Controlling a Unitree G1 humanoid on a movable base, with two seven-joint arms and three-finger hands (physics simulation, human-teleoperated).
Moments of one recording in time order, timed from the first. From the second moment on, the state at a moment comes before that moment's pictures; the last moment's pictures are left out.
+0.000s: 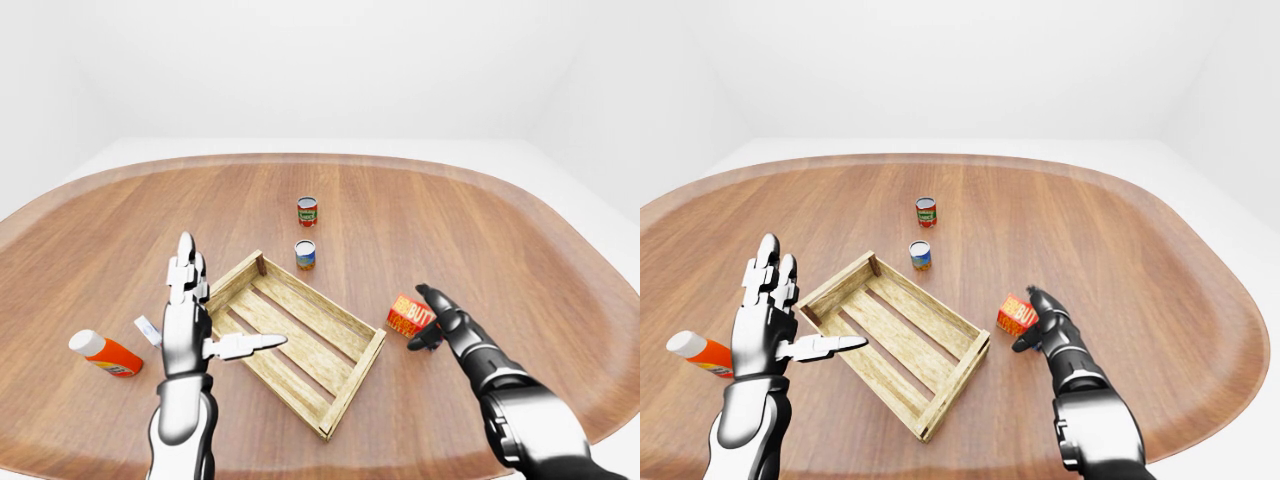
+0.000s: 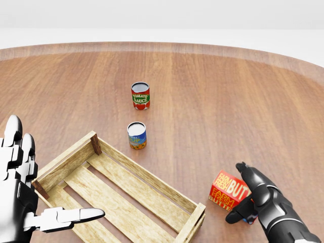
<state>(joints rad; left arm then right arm) 0.22 -0.01 0.06 -0.54 0.11 0.09 0.03 -0.65 -0.28 0.01 1.26 -0.65 0.09 0.03</state>
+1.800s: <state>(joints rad) 0.22 -0.02 0.09 -0.55 0.08 0.09 0.03 -0.51 -0.27 0.00 0.57 -0.88 0.09 0.33</state>
